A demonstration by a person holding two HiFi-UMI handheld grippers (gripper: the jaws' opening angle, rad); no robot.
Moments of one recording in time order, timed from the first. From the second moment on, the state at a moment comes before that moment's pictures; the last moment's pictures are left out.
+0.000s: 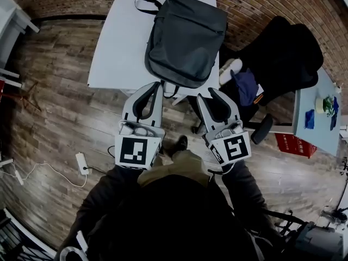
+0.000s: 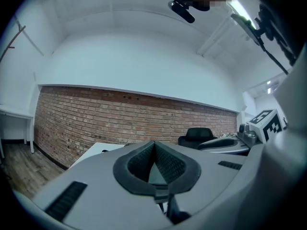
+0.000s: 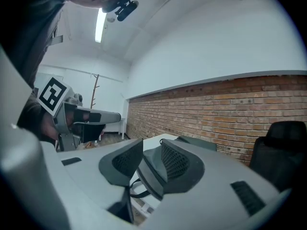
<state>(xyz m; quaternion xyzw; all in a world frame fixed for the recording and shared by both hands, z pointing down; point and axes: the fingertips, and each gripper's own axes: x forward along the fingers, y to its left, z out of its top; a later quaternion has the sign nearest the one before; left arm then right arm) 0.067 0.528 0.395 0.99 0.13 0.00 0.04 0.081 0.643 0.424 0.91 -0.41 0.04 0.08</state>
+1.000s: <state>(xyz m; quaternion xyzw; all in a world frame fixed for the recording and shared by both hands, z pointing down) 0.173 0.550 0.496 1.00 0.07 0.02 -0.01 0.185 0.665 0.579 0.87 -0.47 0.03 0.18</state>
